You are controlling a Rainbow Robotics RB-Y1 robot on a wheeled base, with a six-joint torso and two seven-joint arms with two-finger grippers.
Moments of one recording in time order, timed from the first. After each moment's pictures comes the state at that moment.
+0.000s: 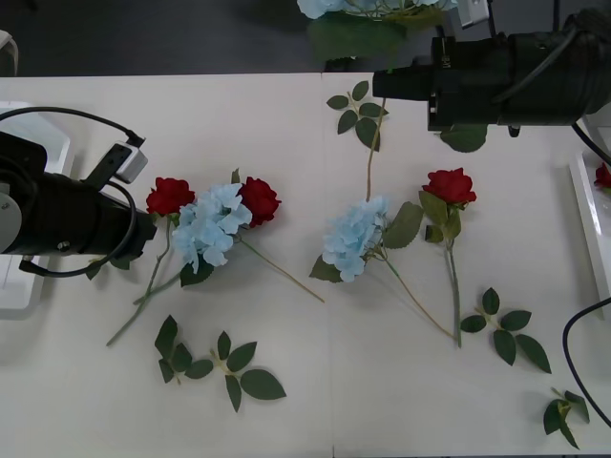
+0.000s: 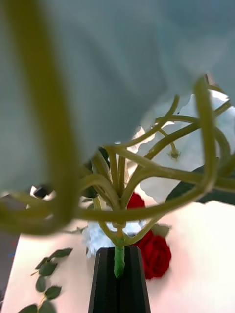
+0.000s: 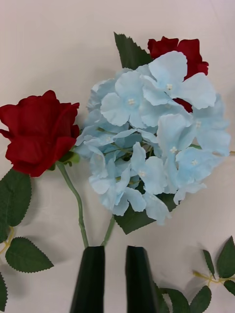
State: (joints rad) right arm -0.70 -0.66 0.15 -1.42 -2.00 1.19 2.55; left arm -0.24 0.86 -0.15 -2.02 0.94 1.30 -1.51
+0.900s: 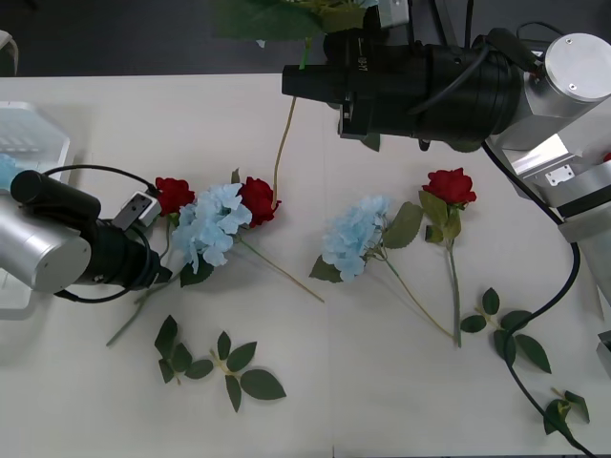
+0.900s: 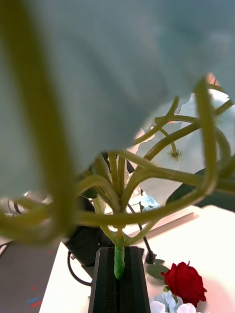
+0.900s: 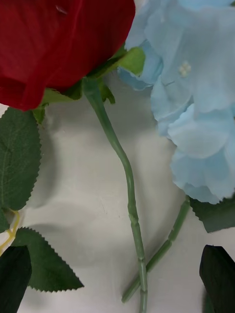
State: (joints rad) right arm -0.70 -0.49 0.25 -1.50 -2.08 1.06 2.58; left arm -0.30 0.83 -0.42 -1.74 0.71 1.16 -1.51
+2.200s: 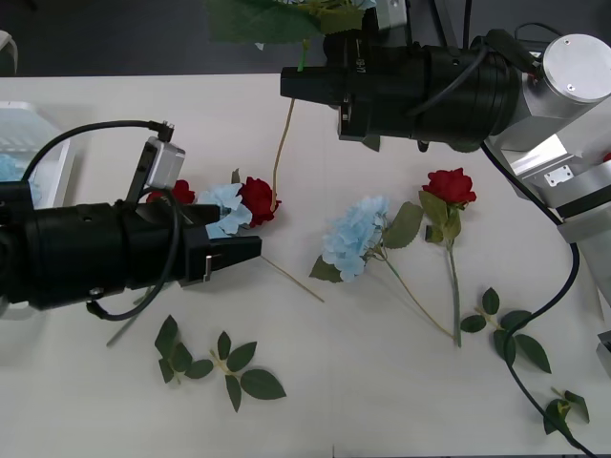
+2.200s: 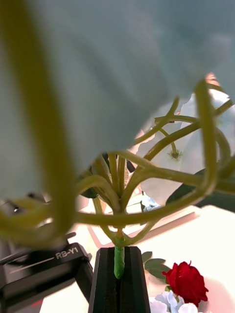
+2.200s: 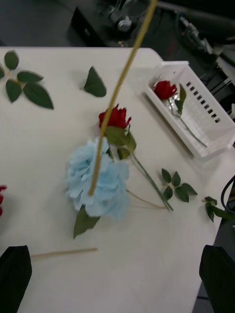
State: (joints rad) right arm -0.70 -0.49 0.25 -1.50 -2.08 1.06 2.58; left arm -0.05 0.81 -0.20 -2.25 1.36 0.78 -1.76
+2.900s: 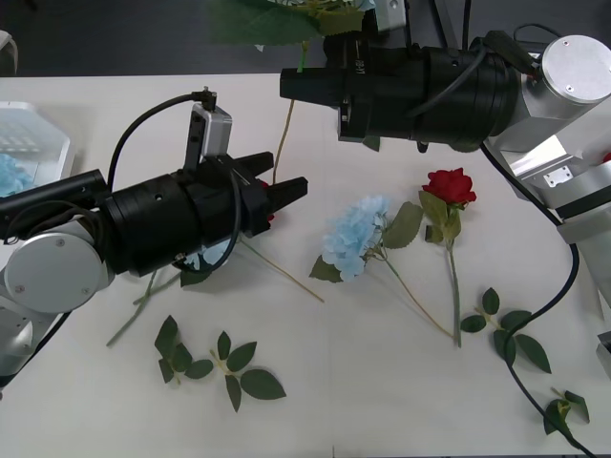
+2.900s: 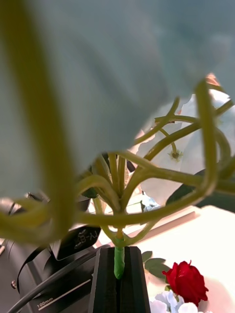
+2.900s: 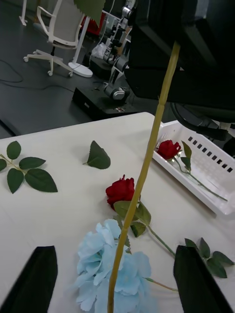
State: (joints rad) right arm -0.70 -0.49 0.26 -1.50 -2.08 1.06 2.59; left arm -0.19 0.61 -0.34 -2.02 1.38 0.52 -2.08
